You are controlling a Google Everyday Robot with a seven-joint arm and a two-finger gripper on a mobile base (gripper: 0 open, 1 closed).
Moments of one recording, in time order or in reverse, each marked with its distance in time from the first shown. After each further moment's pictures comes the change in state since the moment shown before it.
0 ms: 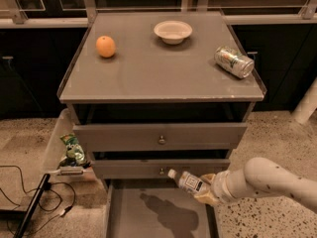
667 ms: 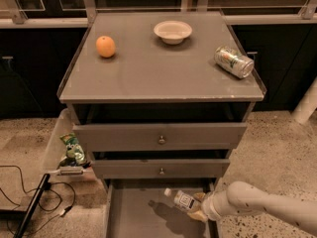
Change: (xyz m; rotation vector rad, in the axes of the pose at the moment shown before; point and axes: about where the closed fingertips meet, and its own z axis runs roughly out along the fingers) arm 0.082 -0.003 0.125 -0.027 0.024 0.010
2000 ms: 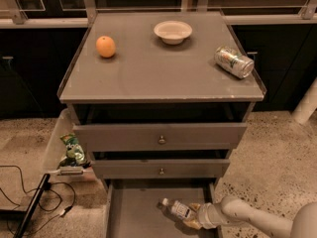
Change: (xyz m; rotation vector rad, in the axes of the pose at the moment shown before) arm 0.078 -0.028 0.121 -0.036 -0.072 -0.006
